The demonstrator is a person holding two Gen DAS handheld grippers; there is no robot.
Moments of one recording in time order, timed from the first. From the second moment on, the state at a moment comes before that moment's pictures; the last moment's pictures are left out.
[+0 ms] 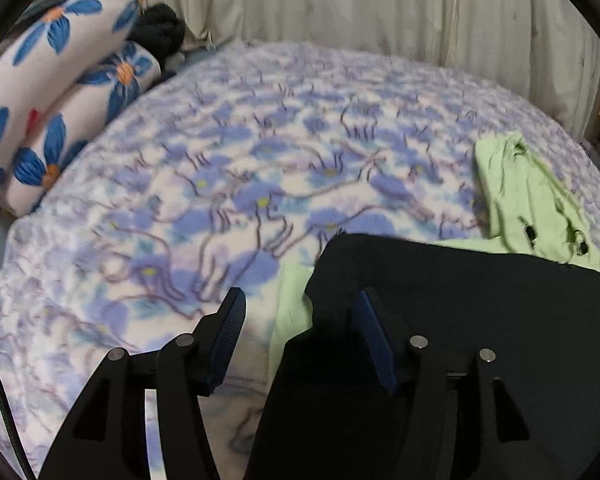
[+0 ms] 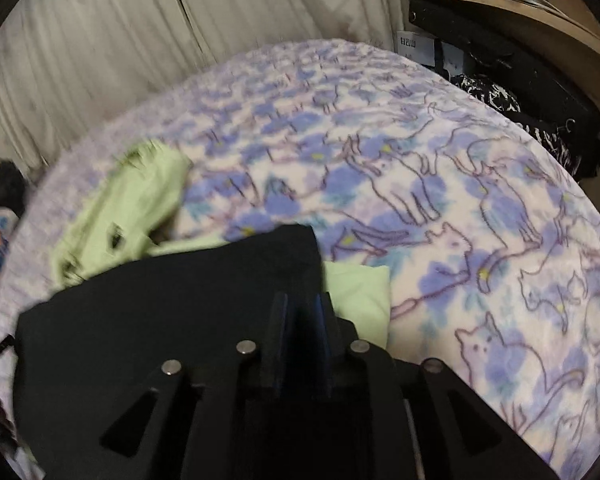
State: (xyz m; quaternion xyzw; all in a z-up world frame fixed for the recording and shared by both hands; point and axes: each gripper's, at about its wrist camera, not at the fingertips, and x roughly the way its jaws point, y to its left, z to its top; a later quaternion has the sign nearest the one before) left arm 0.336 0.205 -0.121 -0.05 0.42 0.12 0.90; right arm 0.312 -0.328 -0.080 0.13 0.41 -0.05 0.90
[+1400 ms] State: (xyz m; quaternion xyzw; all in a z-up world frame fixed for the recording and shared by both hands) left arm 0.281 0.110 -0.122 -0.05 0.44 0.03 0.90; right arm 0.273 -0.218 -0.095 0.16 0.42 0.05 0.89
